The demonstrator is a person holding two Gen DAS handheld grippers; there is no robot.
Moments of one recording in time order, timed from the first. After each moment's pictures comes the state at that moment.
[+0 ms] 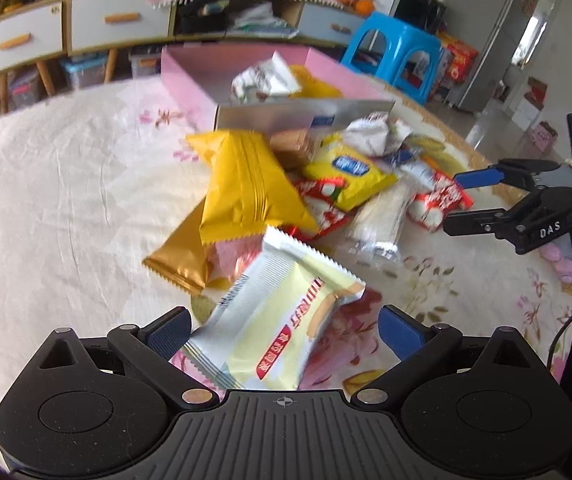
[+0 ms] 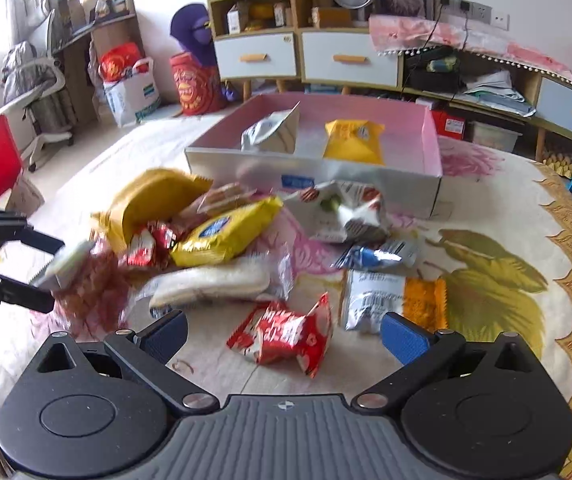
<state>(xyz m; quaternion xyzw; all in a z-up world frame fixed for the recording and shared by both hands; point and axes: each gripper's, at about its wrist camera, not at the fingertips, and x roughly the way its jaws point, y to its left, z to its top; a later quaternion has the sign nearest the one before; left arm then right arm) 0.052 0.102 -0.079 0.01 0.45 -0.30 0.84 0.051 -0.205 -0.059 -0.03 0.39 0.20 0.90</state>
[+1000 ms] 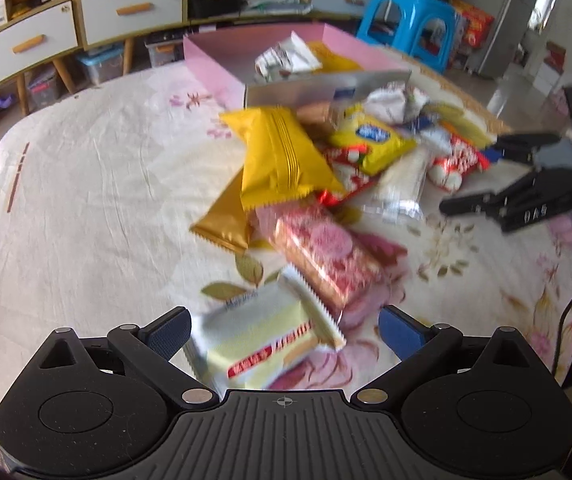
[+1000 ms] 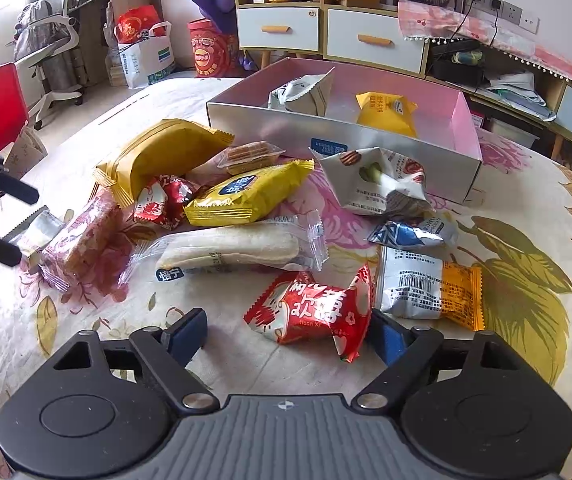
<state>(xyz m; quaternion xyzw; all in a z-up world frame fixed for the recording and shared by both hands) 0.036 0.114 -0.066 0.08 0.47 -0.26 0.84 0.052 -0.183 -0.075 -0.07 0.41 0.22 0.88</state>
